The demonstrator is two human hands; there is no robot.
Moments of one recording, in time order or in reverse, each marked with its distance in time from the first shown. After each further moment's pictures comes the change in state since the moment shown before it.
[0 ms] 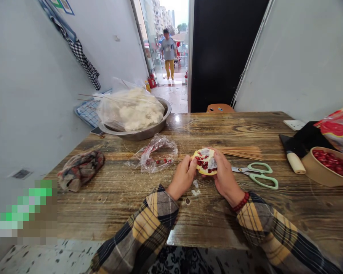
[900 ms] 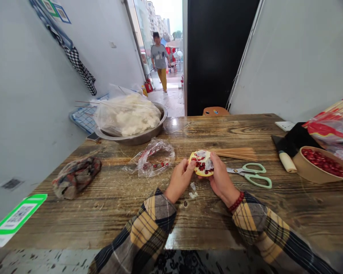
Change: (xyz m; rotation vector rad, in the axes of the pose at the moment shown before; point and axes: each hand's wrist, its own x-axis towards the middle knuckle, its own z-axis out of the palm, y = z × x) left_hand 0.004 -0.005 0.000 -0.065 -0.007 -0.052; right_hand -0.001 -0.004 0.004 0.130 -0.022 0.129
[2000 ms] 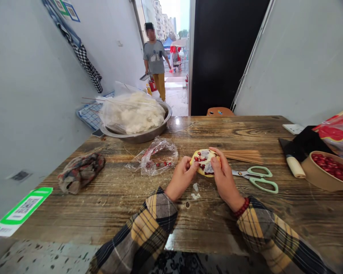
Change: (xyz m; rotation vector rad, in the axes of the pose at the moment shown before) left_hand 0.000 0.005 0.001 -0.375 -0.012 -0.116; right_hand 0.001 0.003 -0.014 -0.542 -0.052 -0.475
